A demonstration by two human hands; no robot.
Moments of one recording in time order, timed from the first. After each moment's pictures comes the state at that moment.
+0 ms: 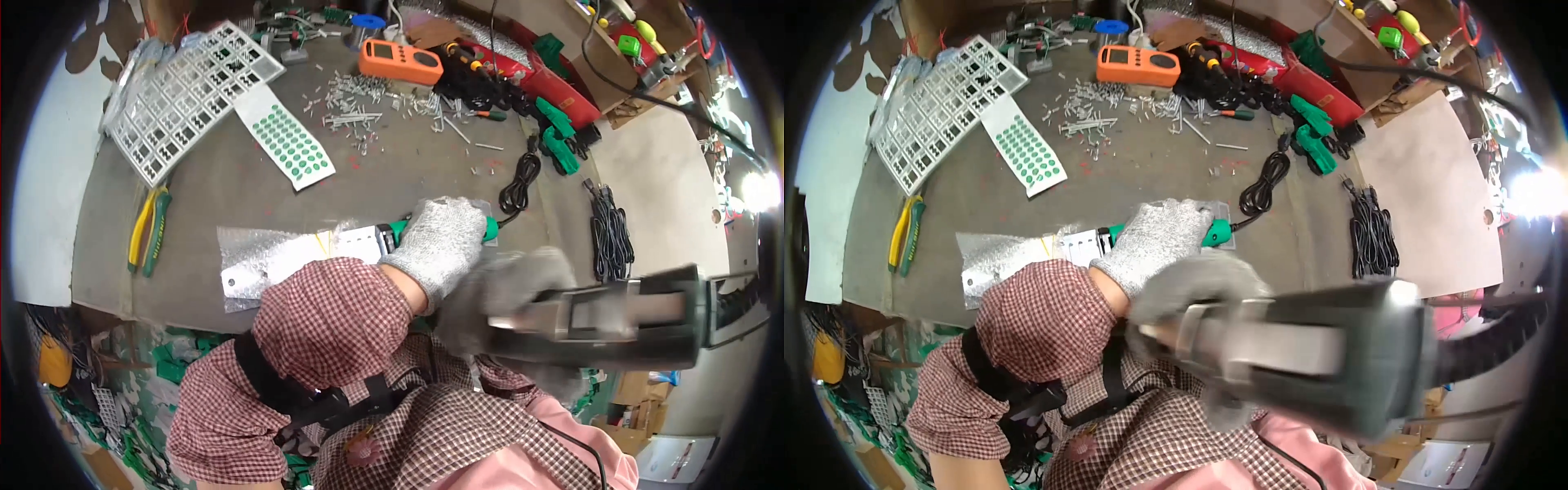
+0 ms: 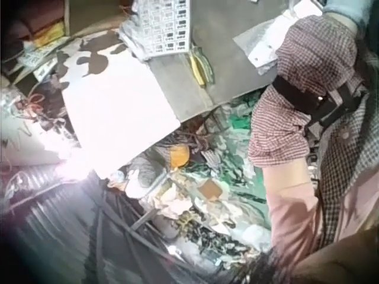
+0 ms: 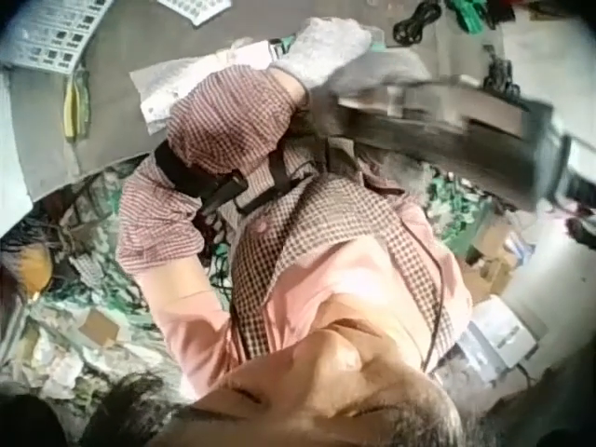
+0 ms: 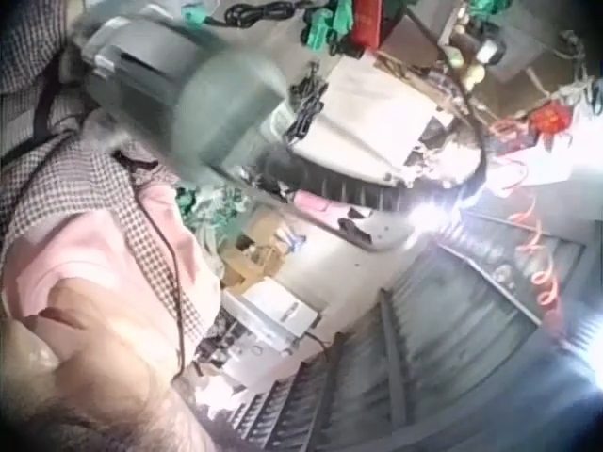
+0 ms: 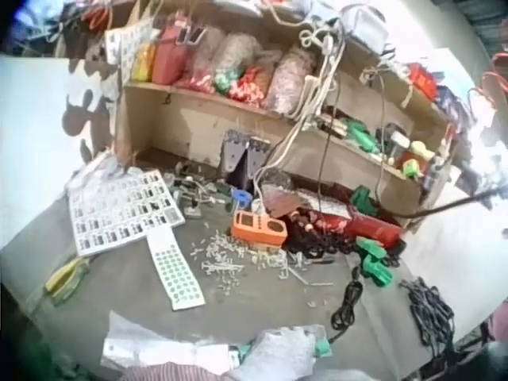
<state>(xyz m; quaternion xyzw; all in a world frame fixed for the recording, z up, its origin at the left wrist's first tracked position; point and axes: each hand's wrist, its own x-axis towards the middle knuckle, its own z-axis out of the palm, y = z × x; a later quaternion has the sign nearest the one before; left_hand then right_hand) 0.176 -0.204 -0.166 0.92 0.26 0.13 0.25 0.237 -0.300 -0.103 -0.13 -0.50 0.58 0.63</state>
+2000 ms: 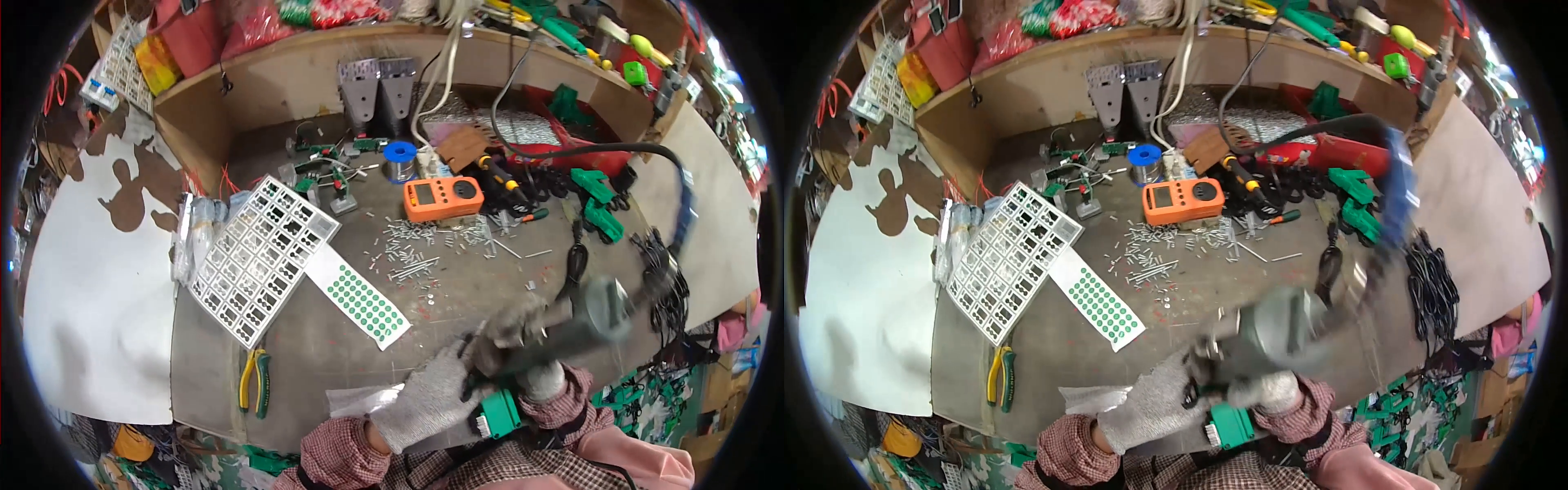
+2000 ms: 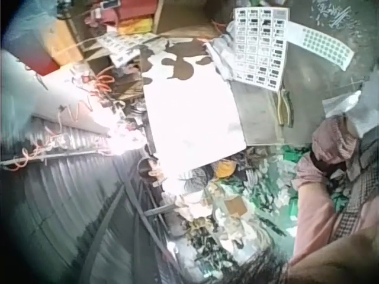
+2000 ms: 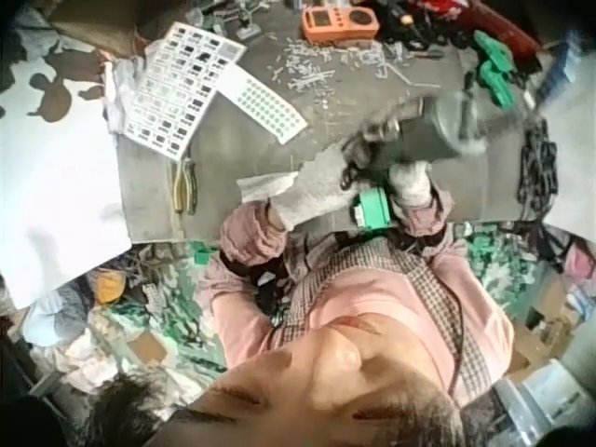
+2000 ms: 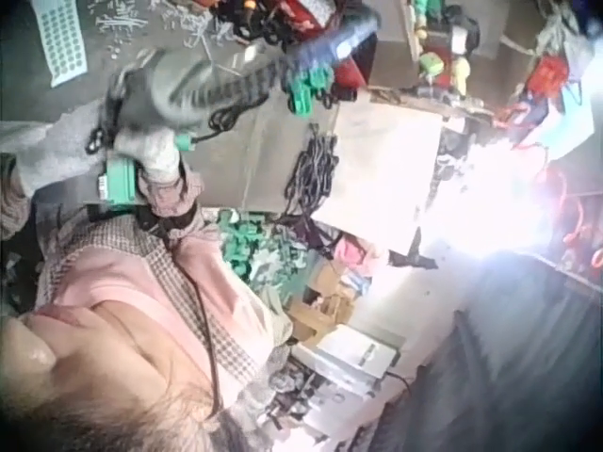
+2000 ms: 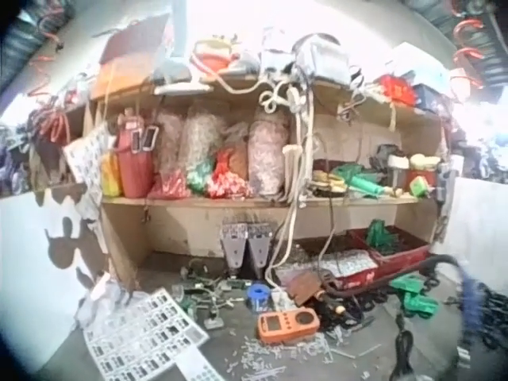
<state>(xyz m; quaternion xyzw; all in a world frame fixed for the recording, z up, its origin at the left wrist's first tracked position) 0.074 -0.186 -0.145 0.86 0.30 0.07 0.41 0.255 -0.233 -0.160 -0.23 -0.45 0.58 0.65</state>
